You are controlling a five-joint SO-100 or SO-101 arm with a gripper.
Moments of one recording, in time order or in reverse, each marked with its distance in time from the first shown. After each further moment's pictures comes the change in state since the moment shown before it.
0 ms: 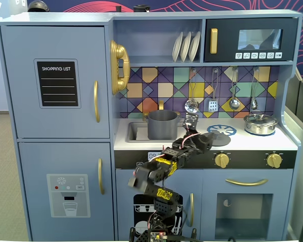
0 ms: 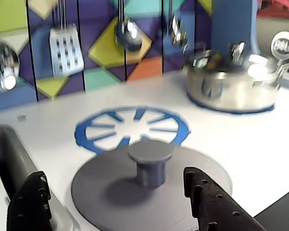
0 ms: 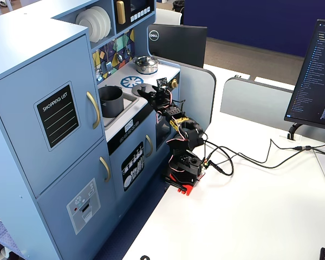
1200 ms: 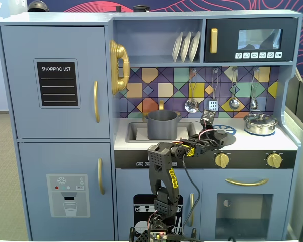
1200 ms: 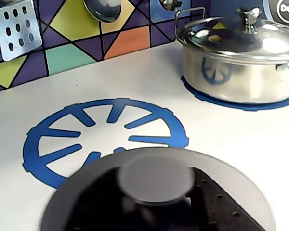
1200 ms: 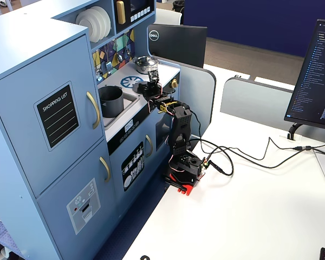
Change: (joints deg) arm 1.0 -39.9 -26.6 -8.2 0.7
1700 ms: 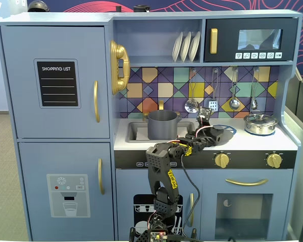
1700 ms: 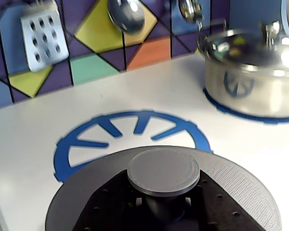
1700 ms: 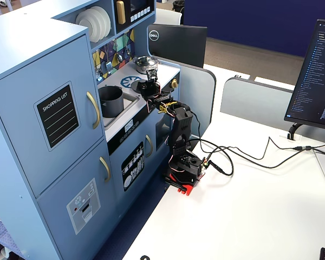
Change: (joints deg) arm -2.0 5.5 -0.4 3.4 0.4
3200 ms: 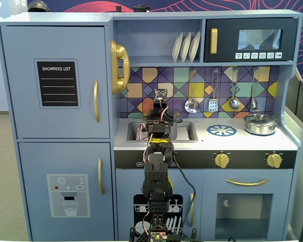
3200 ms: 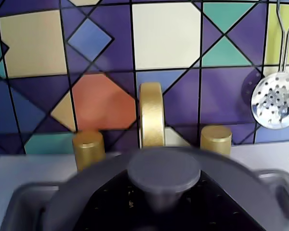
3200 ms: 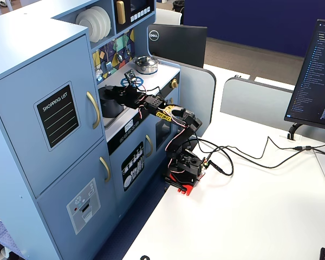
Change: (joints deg) arm -31.9 17.5 -3.7 20.7 -0.4
